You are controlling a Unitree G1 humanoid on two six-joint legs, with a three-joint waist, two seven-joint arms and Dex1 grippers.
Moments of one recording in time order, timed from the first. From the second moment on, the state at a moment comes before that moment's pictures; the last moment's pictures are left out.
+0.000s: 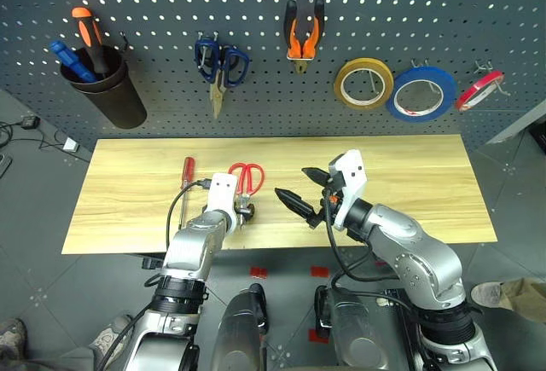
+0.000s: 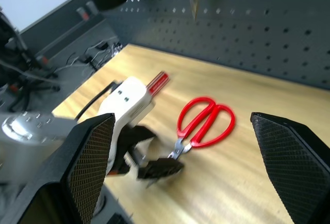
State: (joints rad) left arm -0.39 0.20 -0.04 0.10 -0.12 0.88 -0.06; right arm -0.27 -0.21 0.19 -0.46 0.43 0.76 0.43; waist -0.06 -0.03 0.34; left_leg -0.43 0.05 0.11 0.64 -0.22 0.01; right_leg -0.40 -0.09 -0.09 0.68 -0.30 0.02
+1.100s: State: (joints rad) left arm -0.16 0.27 -0.10 -0.19 -0.14 0.79 -0.31; right arm -0.30 -0.60 0.31 -0.51 0.16 0.51 0.70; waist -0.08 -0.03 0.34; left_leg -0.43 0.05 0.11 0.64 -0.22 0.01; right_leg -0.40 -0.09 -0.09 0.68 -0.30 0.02
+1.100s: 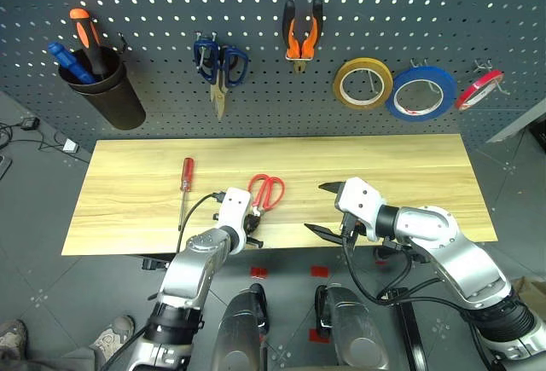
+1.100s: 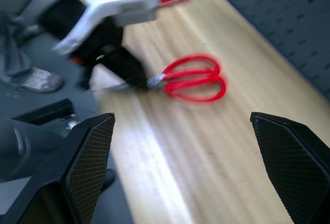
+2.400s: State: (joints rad) left arm -0.28 0.39 0.06 -0.38 0.00 0.45 -0.23; right arm -0.46 -0.50 0.20 -0.46 0.18 0.42 0.68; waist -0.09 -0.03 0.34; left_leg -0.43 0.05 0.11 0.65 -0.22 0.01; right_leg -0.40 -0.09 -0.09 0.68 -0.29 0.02
